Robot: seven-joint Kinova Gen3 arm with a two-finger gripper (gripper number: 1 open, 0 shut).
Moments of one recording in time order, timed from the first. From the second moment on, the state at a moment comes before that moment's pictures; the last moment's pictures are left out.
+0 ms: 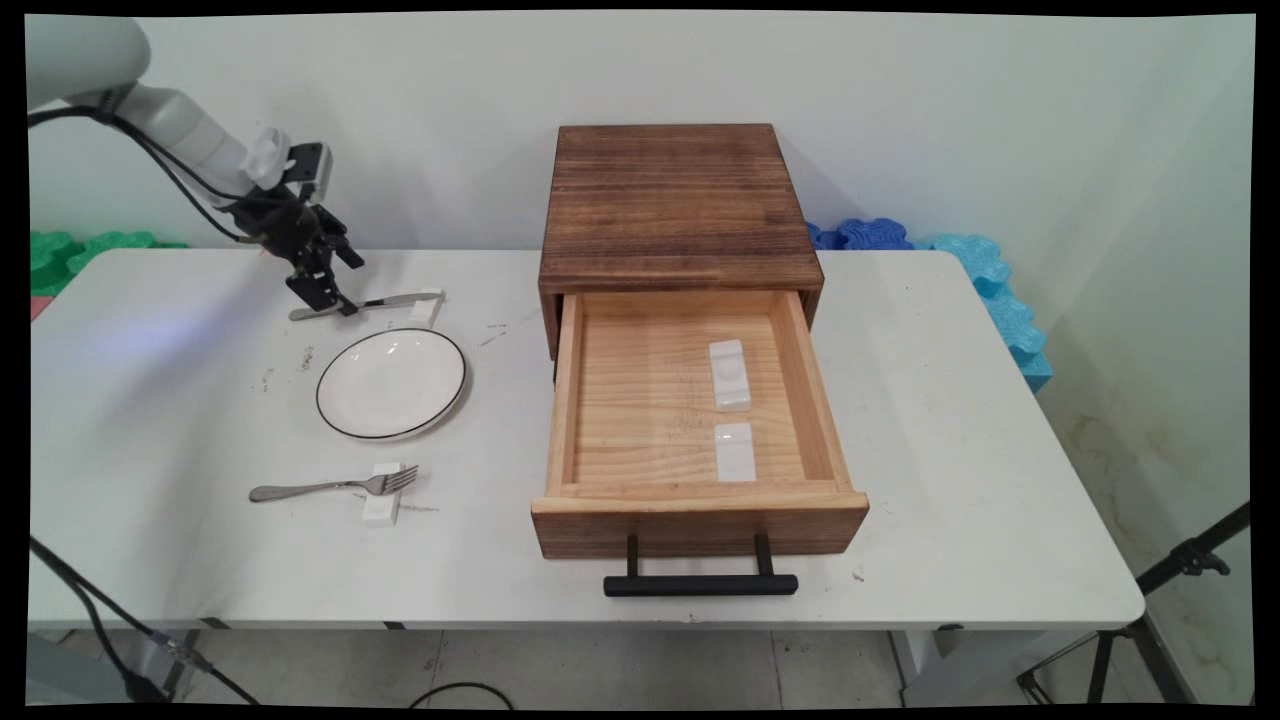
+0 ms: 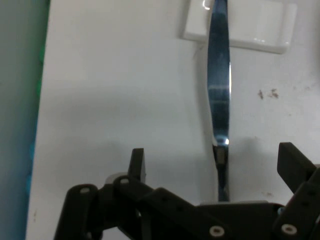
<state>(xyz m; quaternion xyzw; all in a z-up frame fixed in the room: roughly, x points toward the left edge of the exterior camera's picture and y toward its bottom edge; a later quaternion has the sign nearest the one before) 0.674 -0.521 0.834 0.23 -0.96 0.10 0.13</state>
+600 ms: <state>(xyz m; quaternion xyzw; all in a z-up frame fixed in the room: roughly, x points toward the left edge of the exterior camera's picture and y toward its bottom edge) 0.670 -0.538 0.818 0.21 -0.96 0.09 0.13</state>
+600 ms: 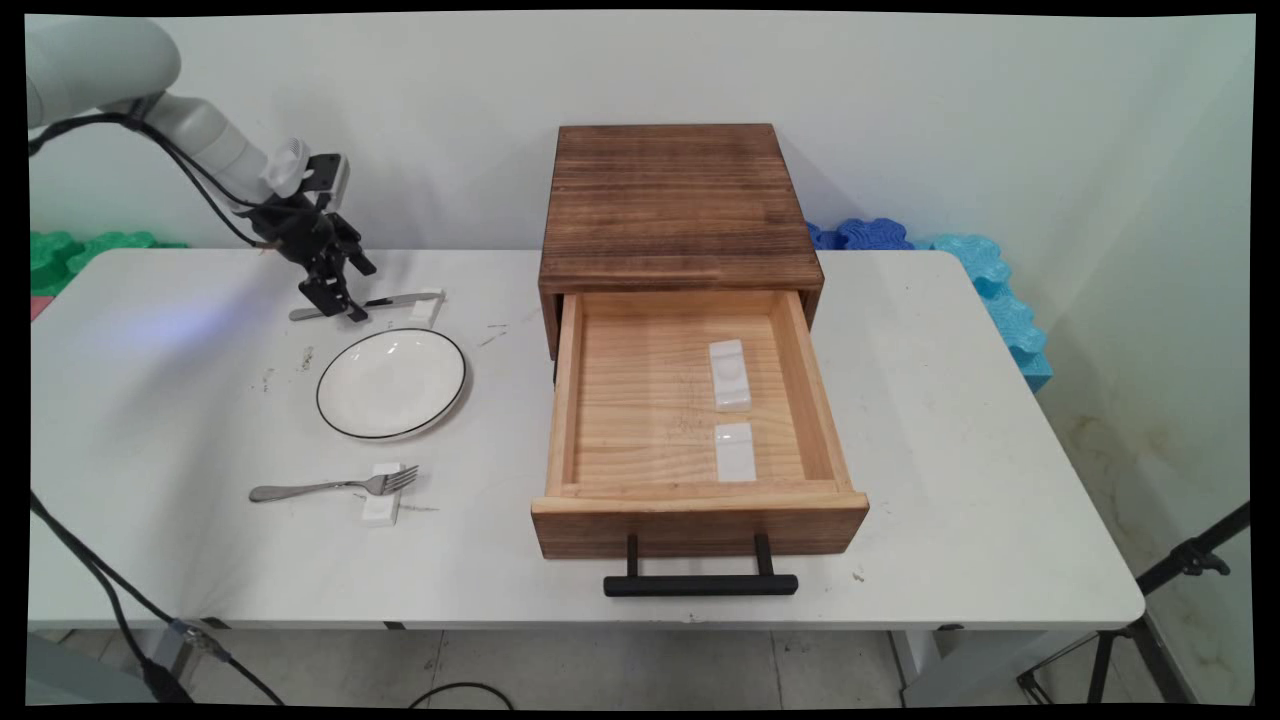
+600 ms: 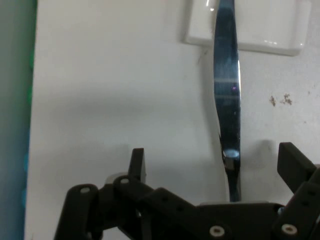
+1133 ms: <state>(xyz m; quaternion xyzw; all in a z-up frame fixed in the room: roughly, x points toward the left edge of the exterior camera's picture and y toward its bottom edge) 0.665 -0.544 0.816 0.20 -0.97 0.08 0.13</state>
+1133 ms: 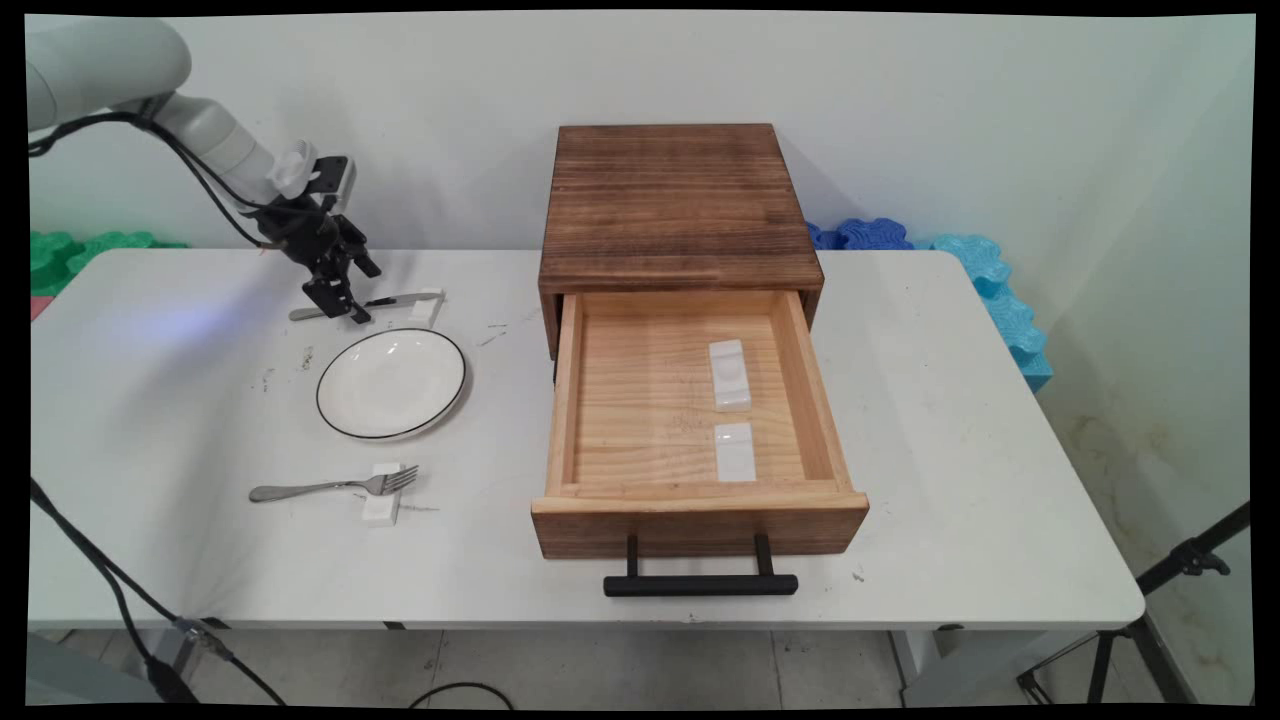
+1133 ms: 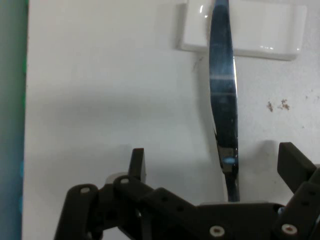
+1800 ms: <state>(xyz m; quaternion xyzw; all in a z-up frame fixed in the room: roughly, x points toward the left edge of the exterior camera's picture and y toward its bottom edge) 0.661 -0.540 0.820 0.19 -0.97 0.08 0.12</state>
